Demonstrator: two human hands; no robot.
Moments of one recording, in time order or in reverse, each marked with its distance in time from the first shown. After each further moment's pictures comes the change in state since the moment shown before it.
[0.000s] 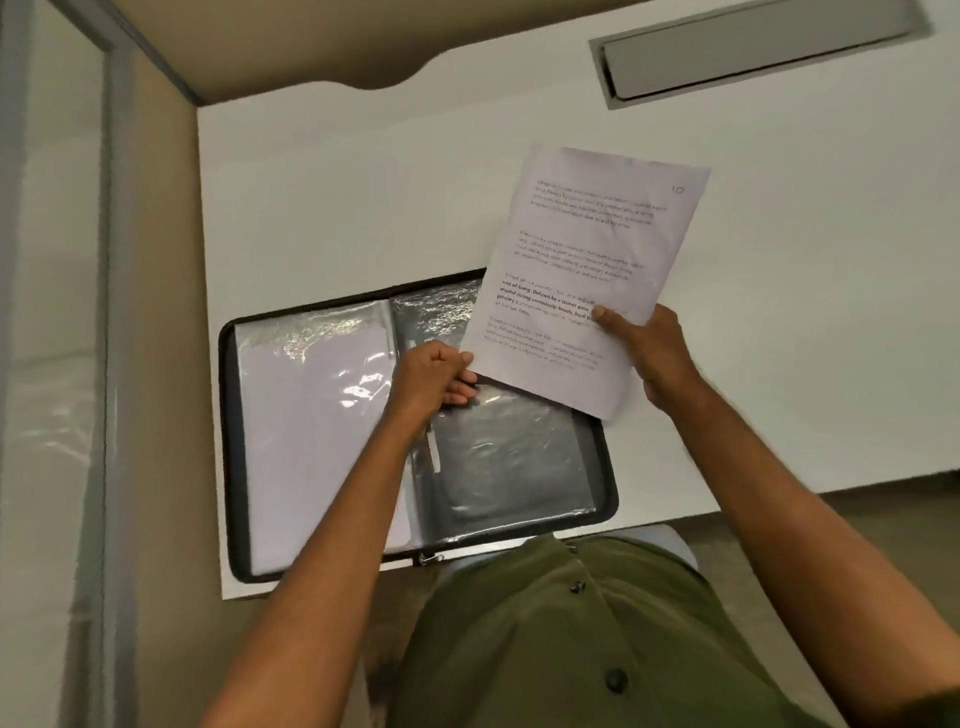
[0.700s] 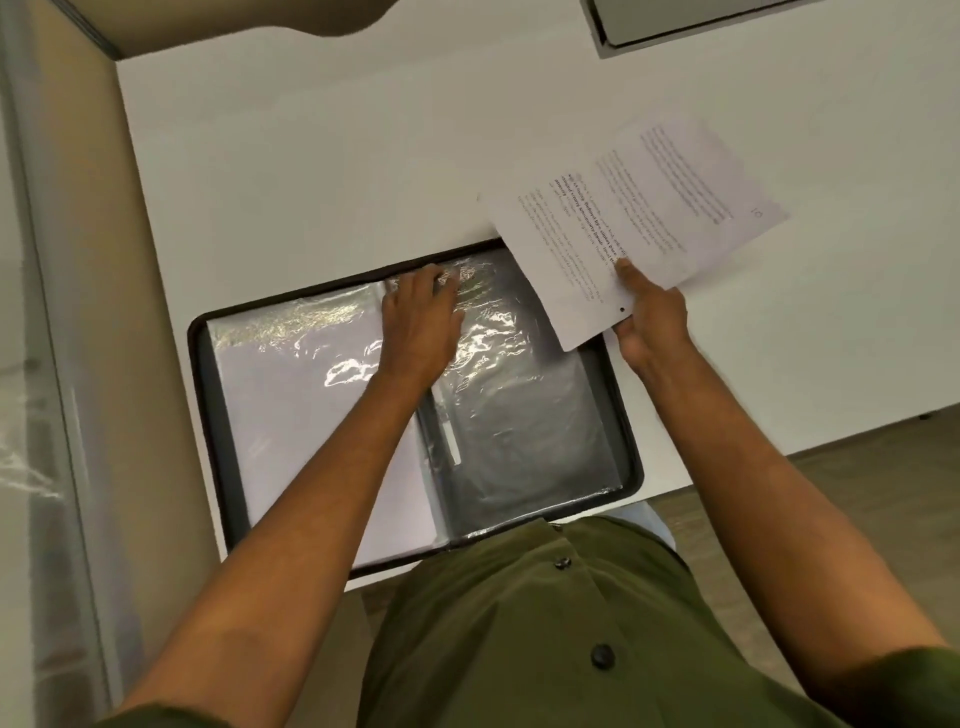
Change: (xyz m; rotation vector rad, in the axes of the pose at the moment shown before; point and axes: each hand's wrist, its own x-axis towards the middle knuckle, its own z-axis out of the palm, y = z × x) left_hand 0.085 -0.016 -0.029 1.181 0.130 0.674; right_hand 0.012 0.018 0.049 0.522 0.386 0.135
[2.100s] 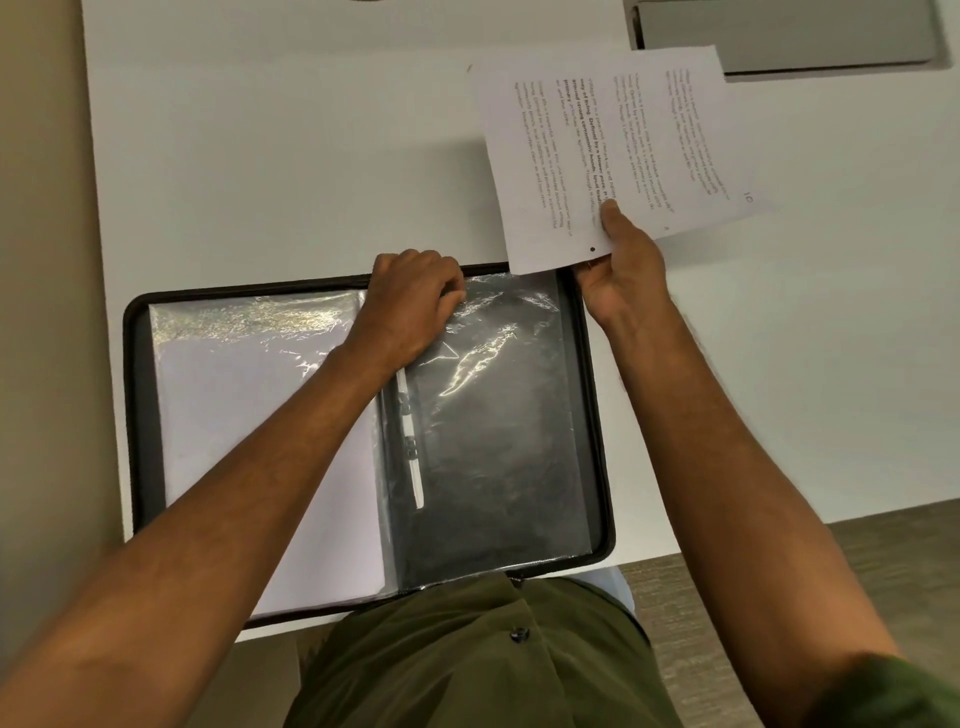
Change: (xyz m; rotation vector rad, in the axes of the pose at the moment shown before) left_hand 0.051 -0.006 -0.028 -0.269 0.003 0.074; right_hand 0.064 -0.022 0.101 0.080 -0.126 0.077
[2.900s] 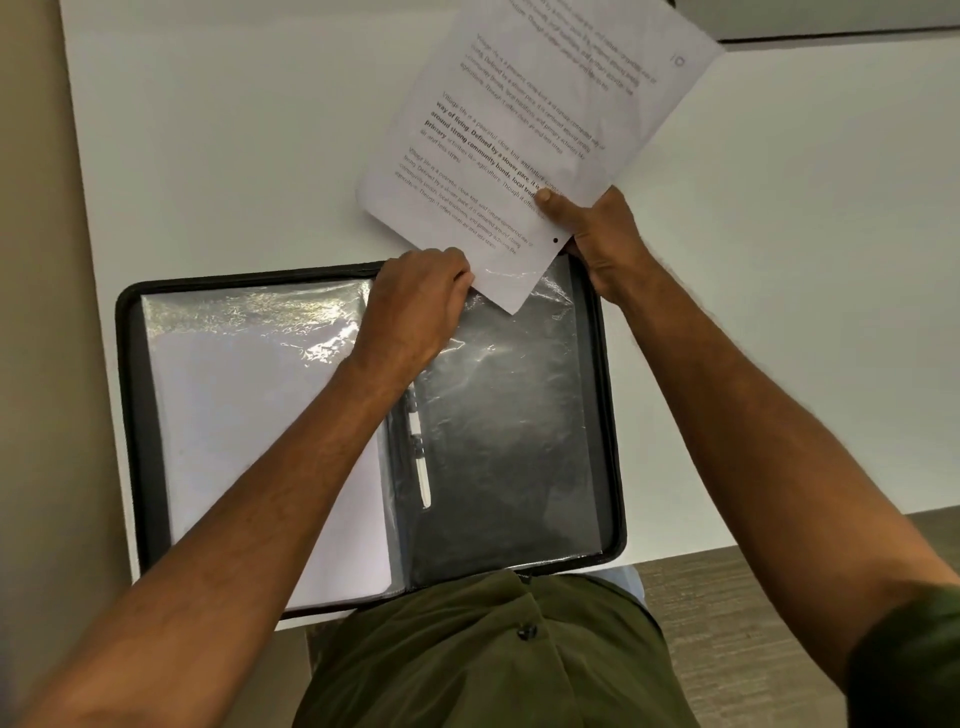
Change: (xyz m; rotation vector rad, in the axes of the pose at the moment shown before) left_hand -0.007 0.004 0.006 -0.005 0.131 -0.036; right_hand 0.036 0.019 0.015 -0.682 -0.398 -0.148
